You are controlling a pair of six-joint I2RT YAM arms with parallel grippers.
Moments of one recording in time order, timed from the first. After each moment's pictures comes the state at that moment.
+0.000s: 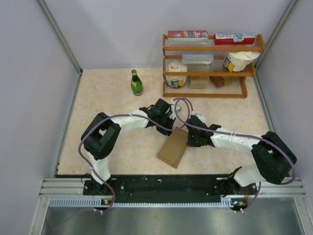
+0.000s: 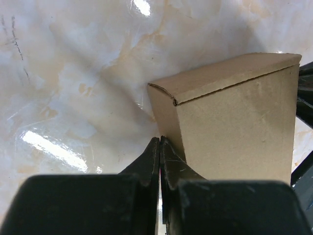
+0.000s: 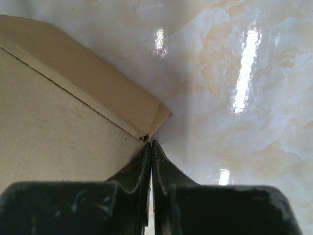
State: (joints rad) left arm -0.74 1.86 1.18 -0.32 0.34 -0.14; right arm 0.75 1.42 0.70 -0.38 0.19 0.73
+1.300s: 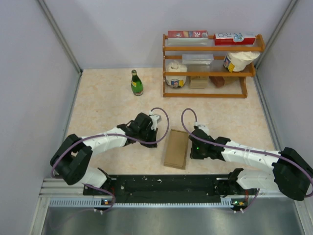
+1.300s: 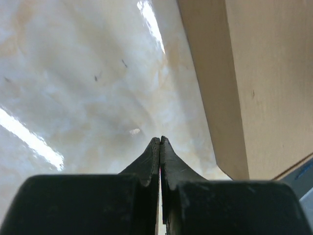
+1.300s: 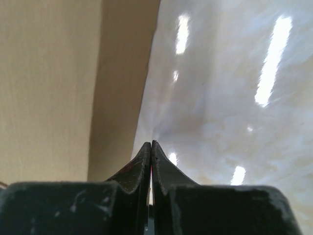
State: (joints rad) left arm -0.70 1.47 0.76 -0.24 0.25 -0.33; right arm 0.85 1.16 0.53 -0.42 0.13 0.83
